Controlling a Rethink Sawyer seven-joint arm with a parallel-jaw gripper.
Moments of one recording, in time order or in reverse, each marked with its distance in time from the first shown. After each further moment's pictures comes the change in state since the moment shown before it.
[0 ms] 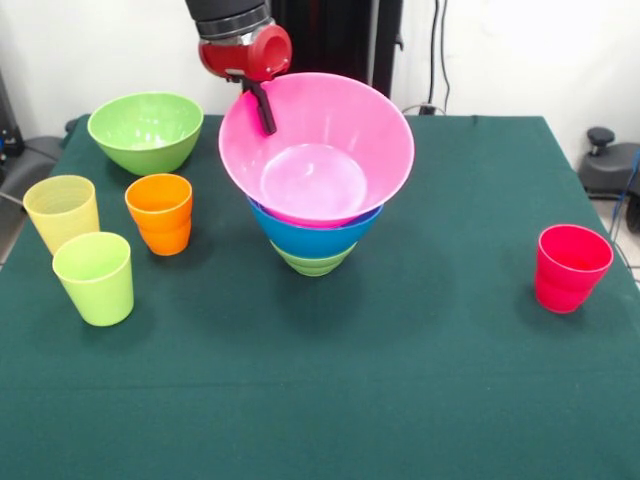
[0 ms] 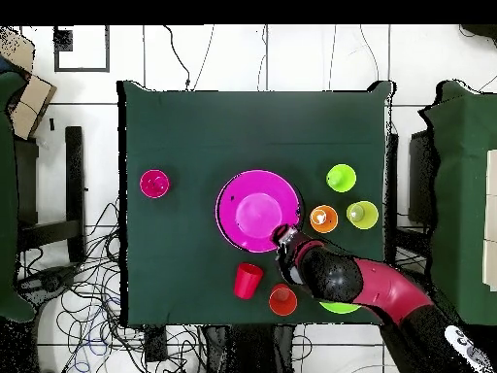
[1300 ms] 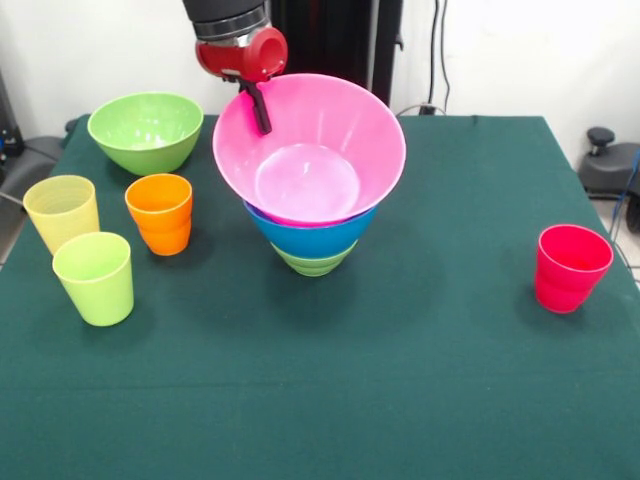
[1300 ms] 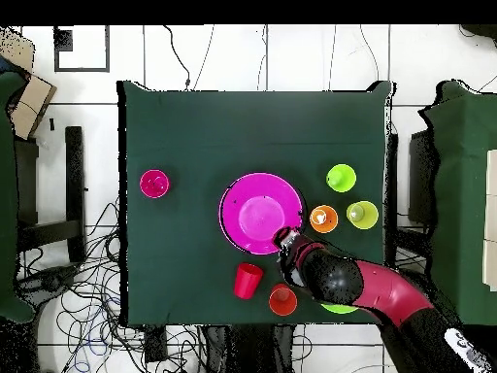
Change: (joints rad) arm 0.012 0.000 -0.029 0.000 0.000 0.000 0.000
